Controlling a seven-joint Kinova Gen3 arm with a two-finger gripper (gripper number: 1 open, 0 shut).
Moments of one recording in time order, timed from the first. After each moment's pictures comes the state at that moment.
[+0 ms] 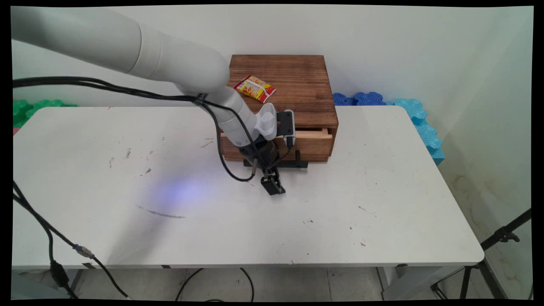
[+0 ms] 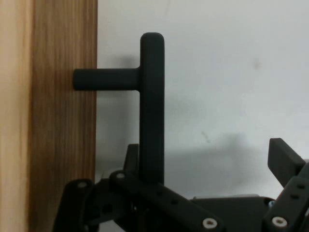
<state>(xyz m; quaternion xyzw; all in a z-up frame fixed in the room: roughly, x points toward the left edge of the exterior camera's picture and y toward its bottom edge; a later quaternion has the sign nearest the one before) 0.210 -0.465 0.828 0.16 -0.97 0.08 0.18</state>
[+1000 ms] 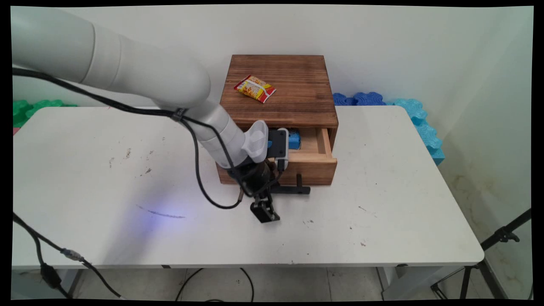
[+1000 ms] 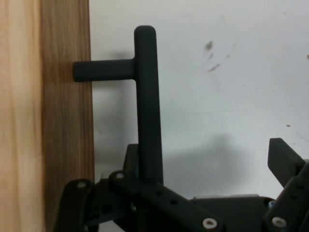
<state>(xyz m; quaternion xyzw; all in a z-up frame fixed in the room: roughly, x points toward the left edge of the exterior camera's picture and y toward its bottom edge) 0.204 -0.393 0.843 0.14 -0.97 0.05 0.19</state>
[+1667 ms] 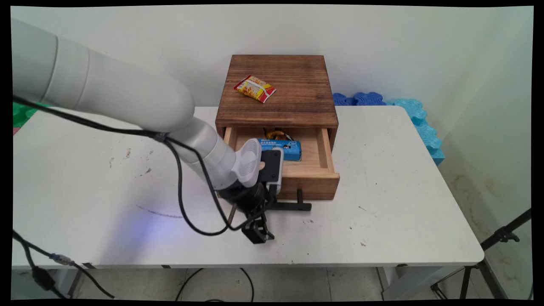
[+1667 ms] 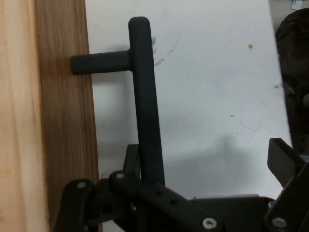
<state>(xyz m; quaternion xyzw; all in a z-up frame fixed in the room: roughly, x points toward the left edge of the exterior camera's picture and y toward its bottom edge) 0.200 -0.343 0.844 0.12 -0.97 0.06 0.19</state>
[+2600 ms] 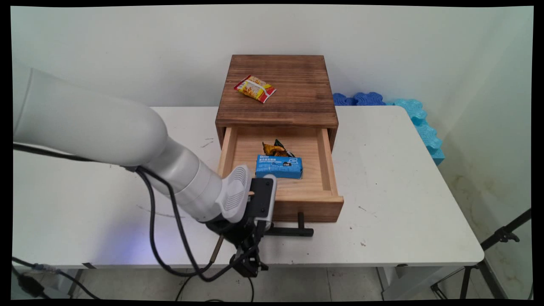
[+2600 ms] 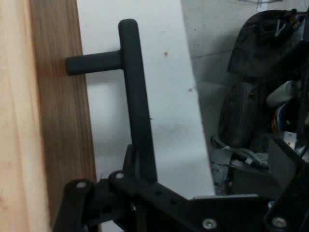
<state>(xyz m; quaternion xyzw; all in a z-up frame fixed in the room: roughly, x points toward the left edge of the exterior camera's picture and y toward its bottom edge) 0.192 -0.277 0.853 0.09 -0.97 0.06 0.20</state>
